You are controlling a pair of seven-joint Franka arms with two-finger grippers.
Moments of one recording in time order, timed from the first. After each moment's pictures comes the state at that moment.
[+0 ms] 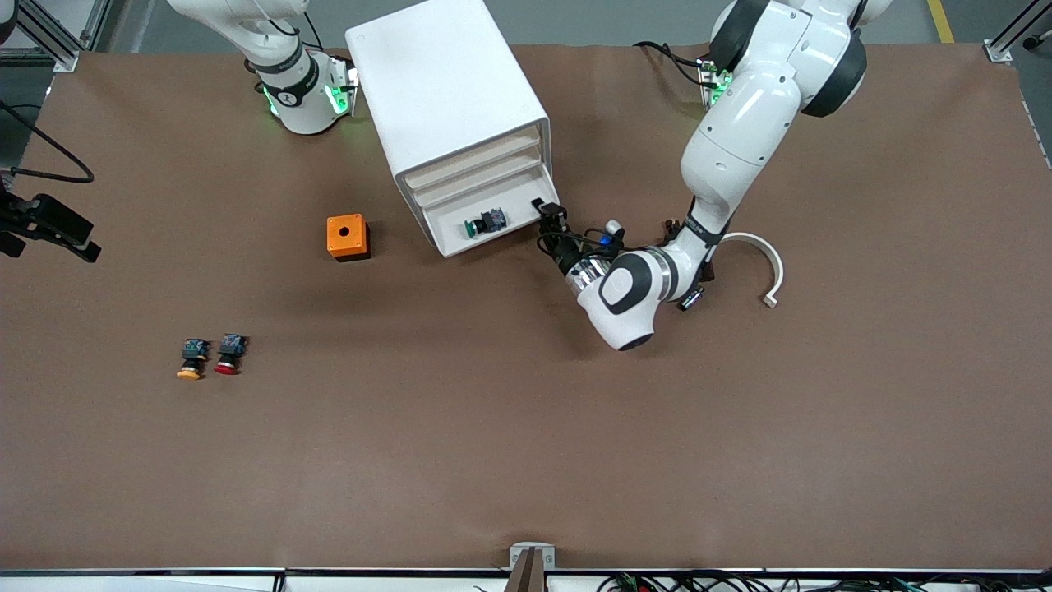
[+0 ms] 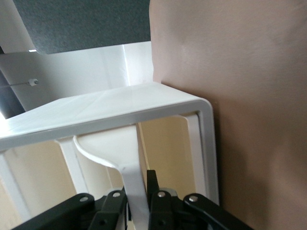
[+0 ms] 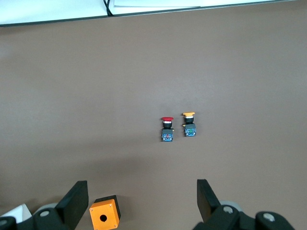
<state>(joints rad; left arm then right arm) -0.46 1.00 -0.14 -1.45 -1.01 1.46 -2.08 0.00 0.03 -0.05 -1.52 0.00 1.67 0.04</state>
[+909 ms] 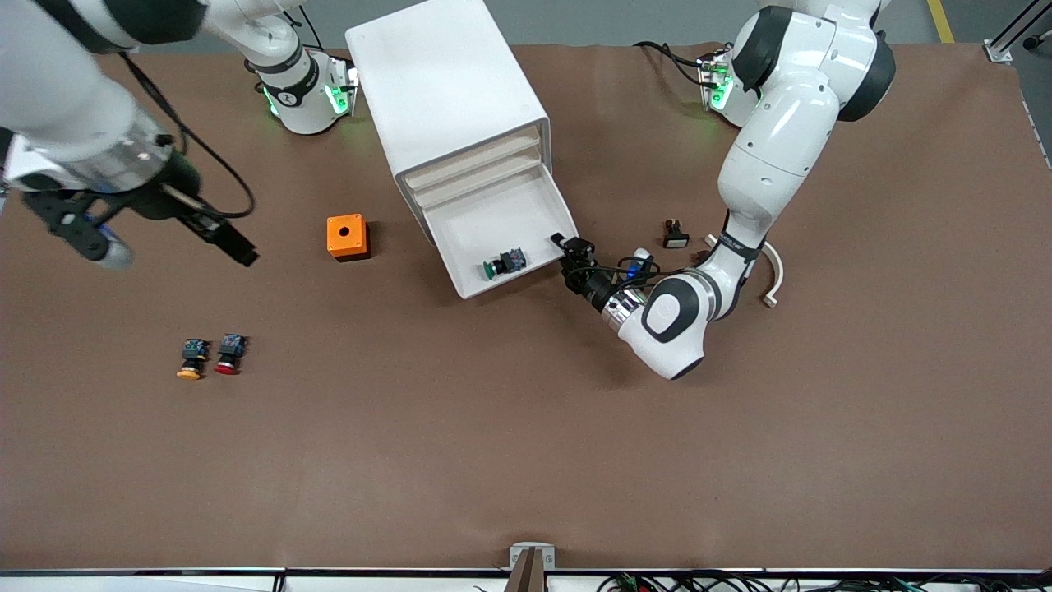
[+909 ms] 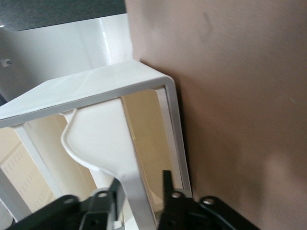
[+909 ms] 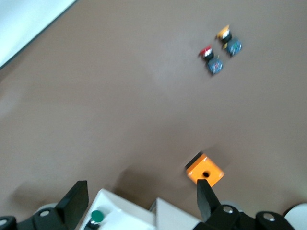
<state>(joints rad) -0.36 1.00 -0.13 -1.41 -1.01 1.51 -2.00 0.33 0.08 -0.03 -1.54 0.01 1.65 1.00</state>
